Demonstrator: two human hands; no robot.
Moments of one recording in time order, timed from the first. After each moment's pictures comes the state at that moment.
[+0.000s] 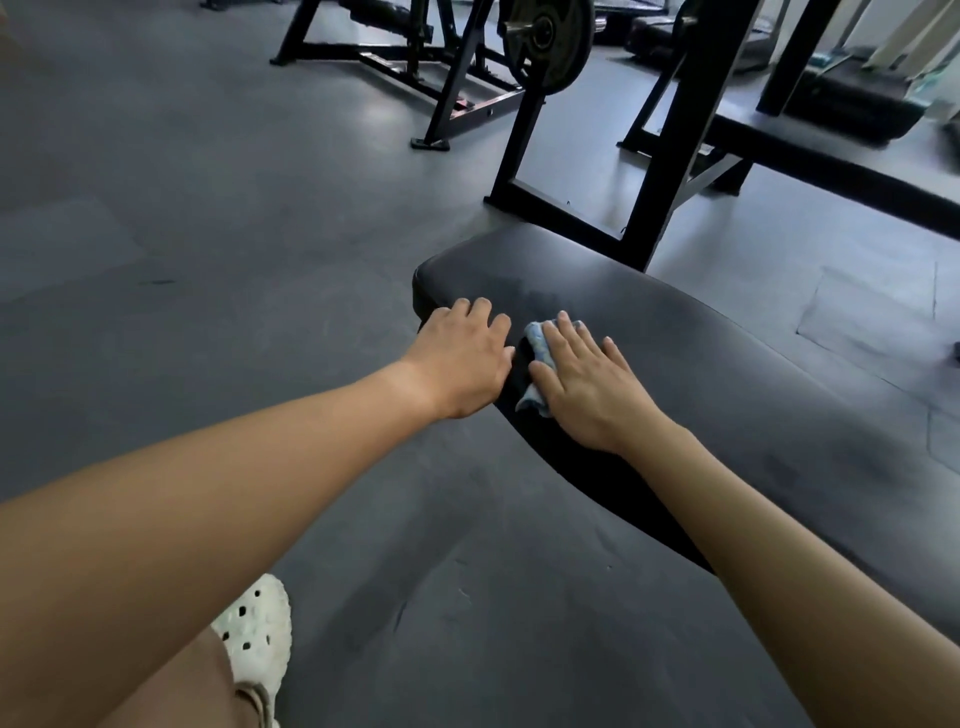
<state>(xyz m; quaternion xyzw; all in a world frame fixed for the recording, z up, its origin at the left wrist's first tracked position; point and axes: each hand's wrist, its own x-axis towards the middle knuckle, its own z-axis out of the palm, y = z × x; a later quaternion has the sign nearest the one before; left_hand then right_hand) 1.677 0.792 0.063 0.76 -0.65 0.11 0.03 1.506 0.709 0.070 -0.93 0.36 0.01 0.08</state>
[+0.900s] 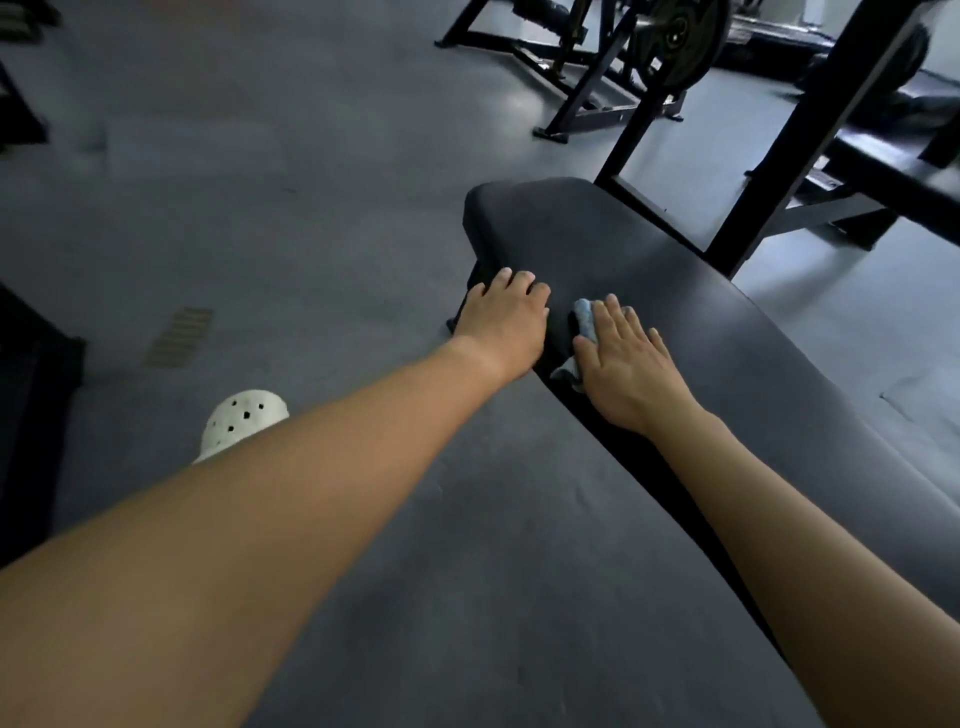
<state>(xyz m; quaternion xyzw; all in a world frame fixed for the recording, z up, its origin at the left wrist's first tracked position) 1.533 0.826 0.048 0.87 -0.47 0.03 0.13 1.391 0.722 0.065 -0.96 0.28 0.01 0.08</state>
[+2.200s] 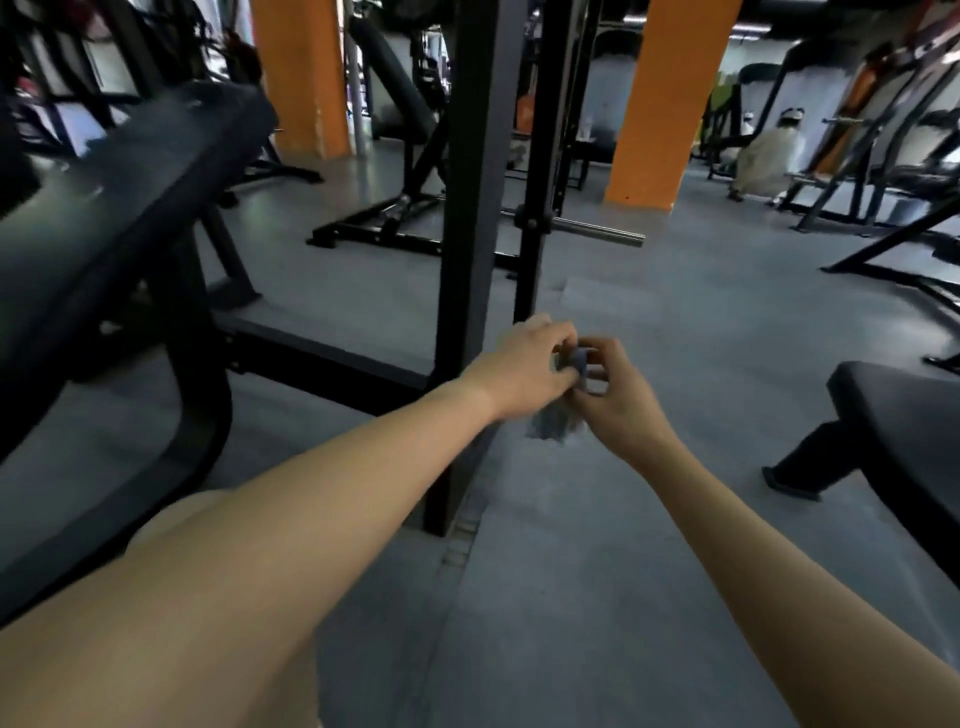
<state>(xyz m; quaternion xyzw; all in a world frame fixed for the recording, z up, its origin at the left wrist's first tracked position) 1.307 1.313 0.194 0.93 -0.19 0.10 0.31 1.310 1.153 0.159 -0.85 -0.18 -0.11 0.49</state>
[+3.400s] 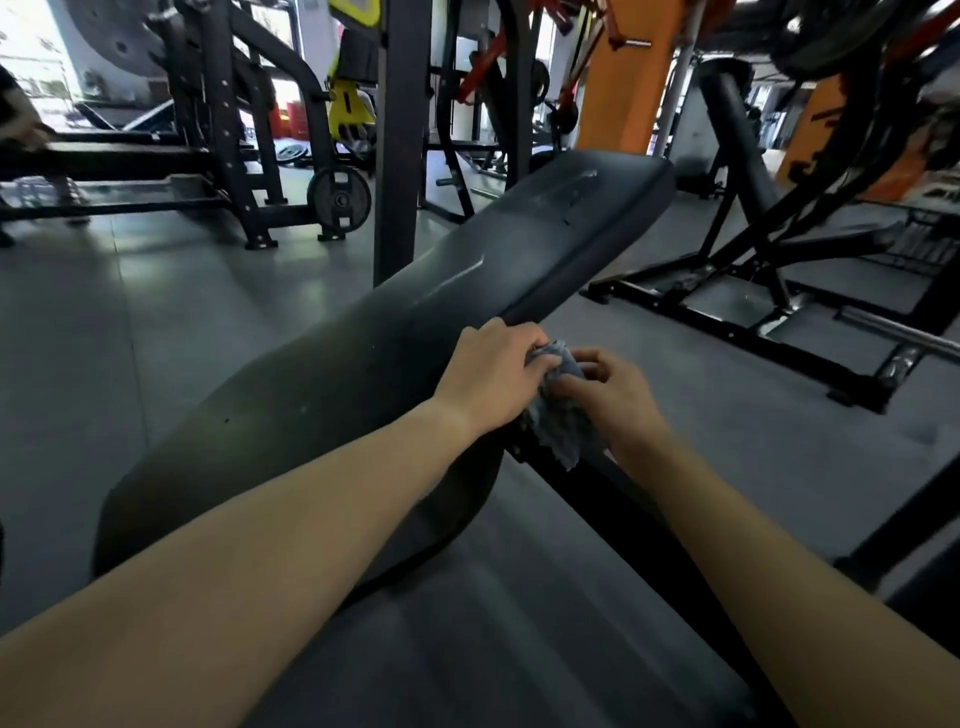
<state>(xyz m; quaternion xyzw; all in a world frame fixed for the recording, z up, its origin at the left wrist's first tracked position) 1.345 1.779 0.196 0.93 0.14 0.30 0.17 1.445 1.648 0.185 -0.72 -0.32 0.17 0.59</state>
